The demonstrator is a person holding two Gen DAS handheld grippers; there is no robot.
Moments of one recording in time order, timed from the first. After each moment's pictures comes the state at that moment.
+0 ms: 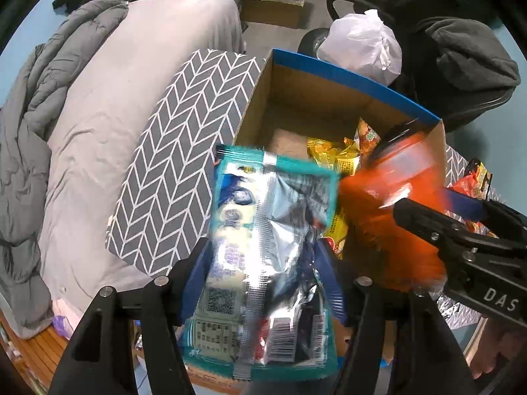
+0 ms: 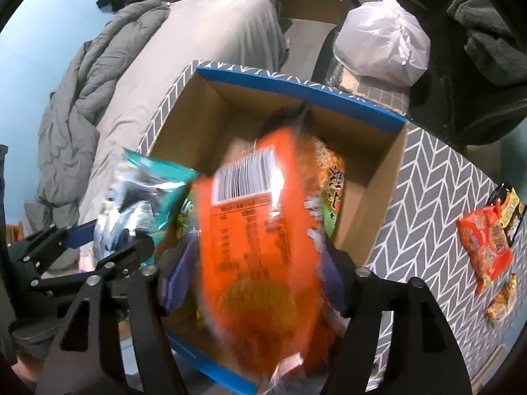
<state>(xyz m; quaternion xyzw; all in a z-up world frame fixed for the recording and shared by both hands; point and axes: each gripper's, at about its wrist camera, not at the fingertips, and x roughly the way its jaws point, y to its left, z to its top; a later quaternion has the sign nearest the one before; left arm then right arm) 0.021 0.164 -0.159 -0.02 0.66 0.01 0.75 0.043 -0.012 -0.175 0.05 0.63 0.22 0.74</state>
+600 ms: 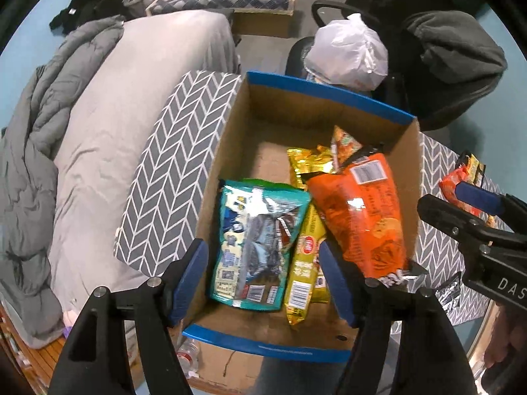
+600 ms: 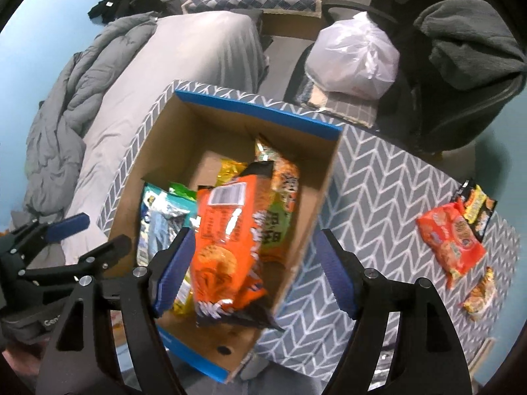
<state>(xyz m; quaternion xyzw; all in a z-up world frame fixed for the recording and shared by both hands) 0.015 0.133 -0.130 0.01 0.64 0.00 0.77 0.032 -0.054 -0.146 0.03 0.61 0.18 0.77</state>
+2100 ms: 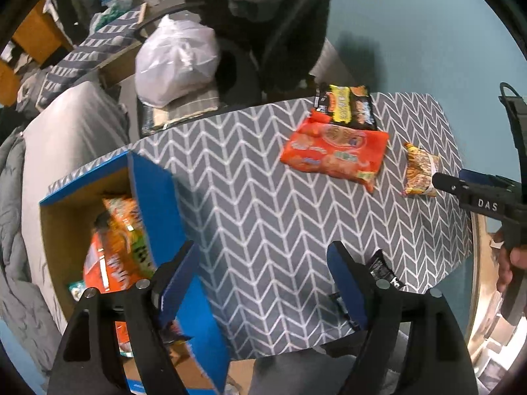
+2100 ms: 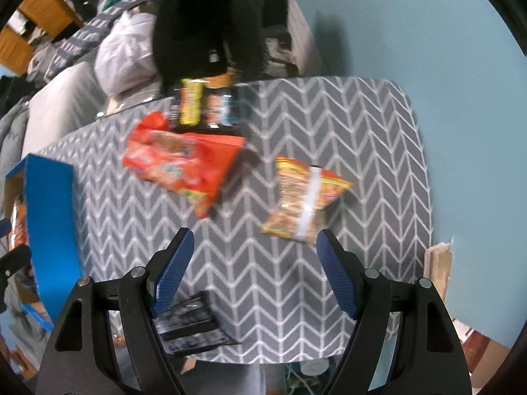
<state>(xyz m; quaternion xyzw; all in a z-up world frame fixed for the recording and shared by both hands) 0.012 -0.129 -0.141 0.16 0.63 -0.20 0.73 -0.037 -0.403 -0.217 0.15 0.64 -0.07 0.75</state>
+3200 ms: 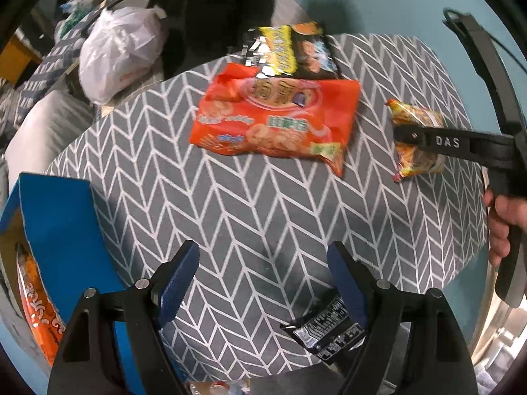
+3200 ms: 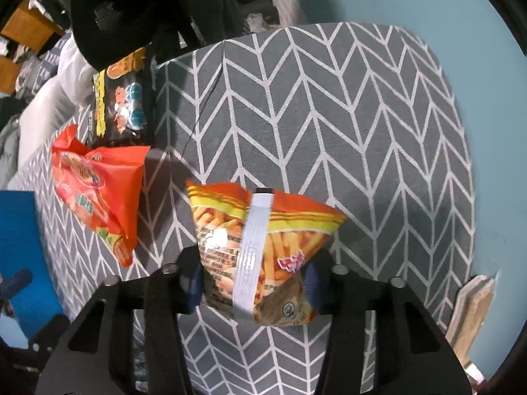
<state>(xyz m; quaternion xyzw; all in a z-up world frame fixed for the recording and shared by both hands) -0.013 -0.219 -0.222 0.22 0.66 -0.23 0.69 -0.011 -0.451 -0.311 0.19 0.66 -0.07 0.72</state>
